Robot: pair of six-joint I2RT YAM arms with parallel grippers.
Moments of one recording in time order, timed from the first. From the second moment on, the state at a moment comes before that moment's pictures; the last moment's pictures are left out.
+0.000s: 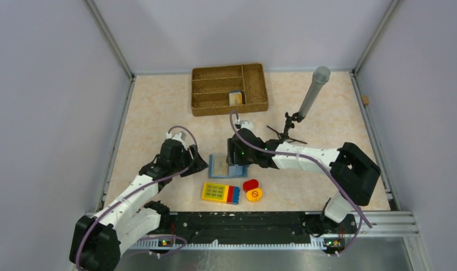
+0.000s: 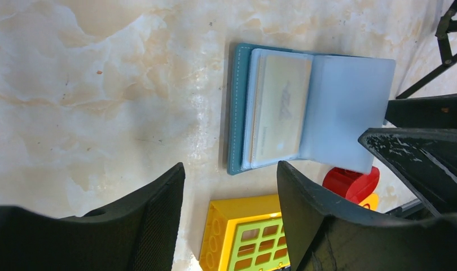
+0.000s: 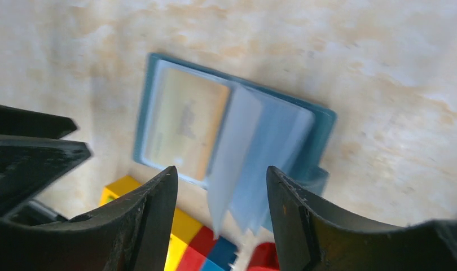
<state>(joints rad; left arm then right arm) -0.37 0.91 0.43 -0.32 0.16 -0.69 0.99 1.64 1.03 -0.21 0.15 0.73</state>
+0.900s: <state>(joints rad) -0.29 1.00 0.99 -0.64 0.17 -0.41 0.85 1.59 1.39 -0.48 0.17 0.35</state>
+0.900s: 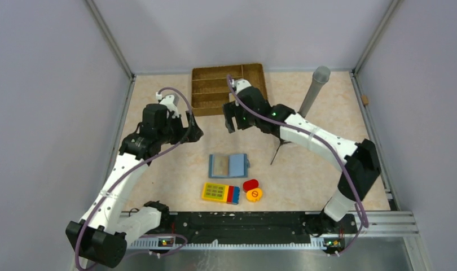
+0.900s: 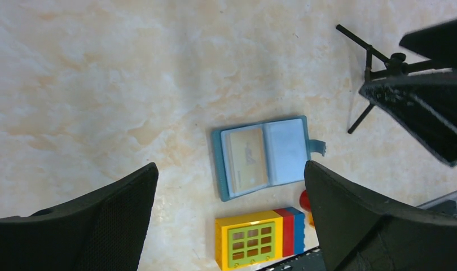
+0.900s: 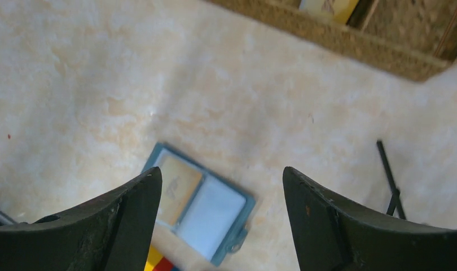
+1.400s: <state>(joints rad) -0.28 1.01 0.94 -0.62 0.08 -0.28 0.65 2.19 2.04 -0.65 0.07 -0.13</state>
